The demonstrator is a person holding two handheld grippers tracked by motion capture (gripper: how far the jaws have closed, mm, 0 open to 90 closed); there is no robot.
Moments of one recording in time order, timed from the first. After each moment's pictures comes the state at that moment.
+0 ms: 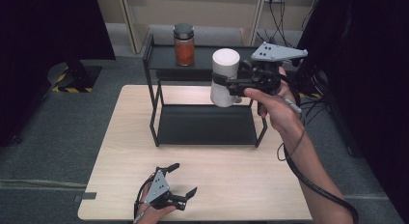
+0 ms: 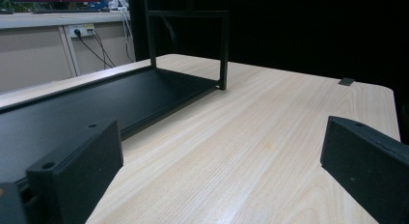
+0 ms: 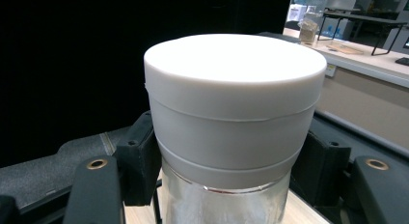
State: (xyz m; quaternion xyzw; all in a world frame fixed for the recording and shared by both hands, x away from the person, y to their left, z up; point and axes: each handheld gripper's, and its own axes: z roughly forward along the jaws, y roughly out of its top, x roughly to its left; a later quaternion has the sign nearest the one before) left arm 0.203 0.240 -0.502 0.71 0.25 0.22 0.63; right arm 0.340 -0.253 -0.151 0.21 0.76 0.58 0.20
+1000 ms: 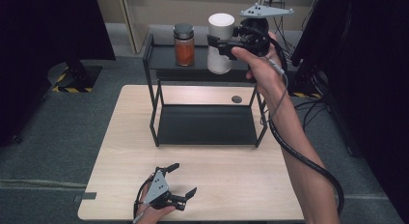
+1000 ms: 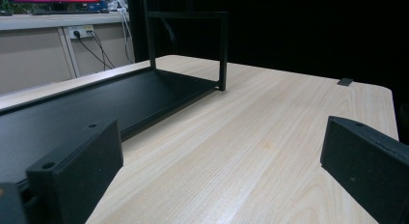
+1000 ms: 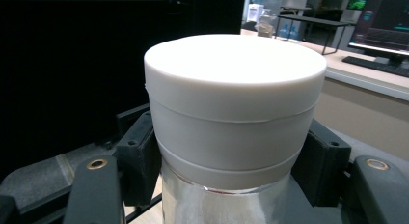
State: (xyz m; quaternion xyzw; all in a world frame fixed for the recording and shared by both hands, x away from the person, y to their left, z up) left arm 0.203 0.241 -0.502 0.71 0.24 0.22 0.63; right arm 0.387 -0.216 -0.116 0.28 0.73 0.57 0.25
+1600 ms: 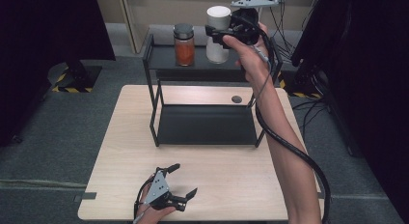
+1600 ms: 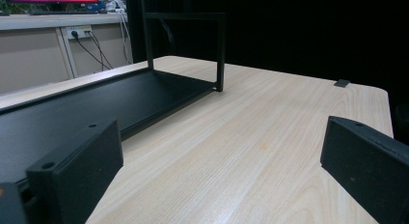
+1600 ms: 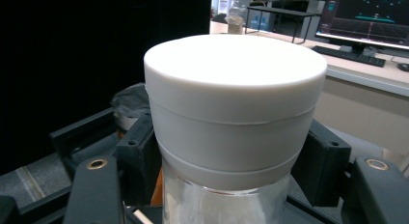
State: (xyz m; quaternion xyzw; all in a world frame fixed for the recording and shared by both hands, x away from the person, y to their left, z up) left arm 0.203 0.241 -0.501 0.71 0.24 0.22 0.63; right arm 0.418 -0.186 -0.118 0.32 0.72 0.54 0.28
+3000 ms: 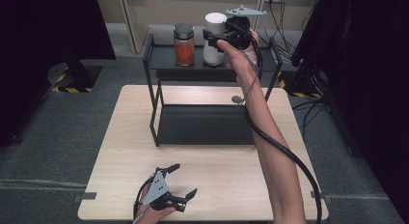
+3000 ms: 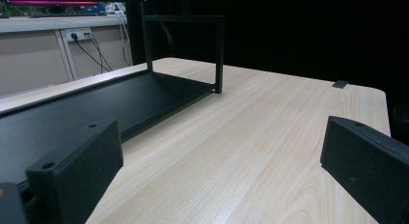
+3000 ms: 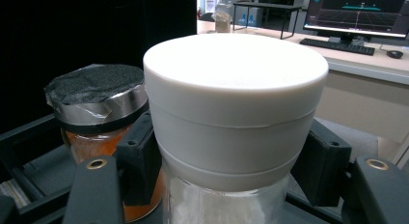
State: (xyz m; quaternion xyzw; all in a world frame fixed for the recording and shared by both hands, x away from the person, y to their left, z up) left arm 0.201 0.241 -0.501 0.71 0.24 0.22 0.63; right arm 0.440 -0.175 -0.153 0.35 0.70 0.55 0.28
